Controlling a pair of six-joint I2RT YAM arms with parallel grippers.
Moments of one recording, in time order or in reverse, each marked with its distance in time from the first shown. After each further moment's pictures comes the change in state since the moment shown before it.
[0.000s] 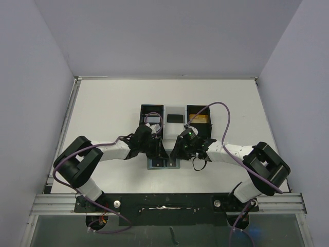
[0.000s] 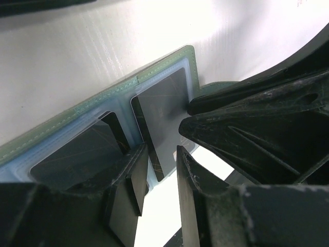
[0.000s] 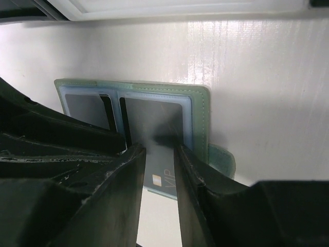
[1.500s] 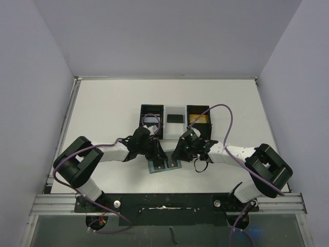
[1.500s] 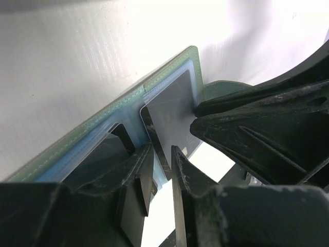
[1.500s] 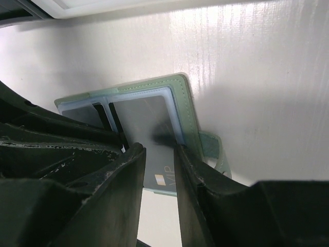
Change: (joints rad) left arm 0.010 -0.006 -0.059 0.077 0.003 -0.089; right arm 0.001 -0.028 -0.027 -0.013 0.014 0.054
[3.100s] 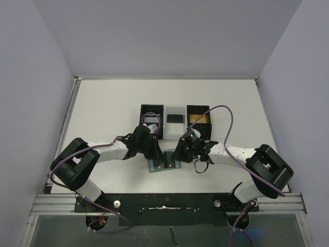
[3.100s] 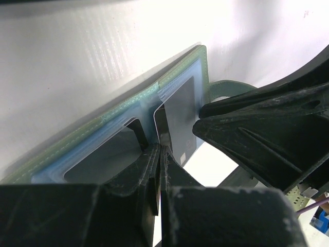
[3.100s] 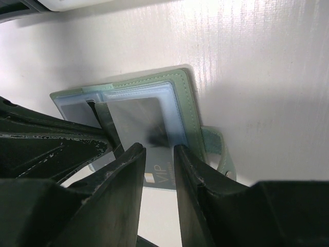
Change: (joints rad) left arm 0.000 -0.035 0.048 -0.128 -0.031 0.048; right arm 0.007 -0.011 -0.016 0.004 -0.007 0.026
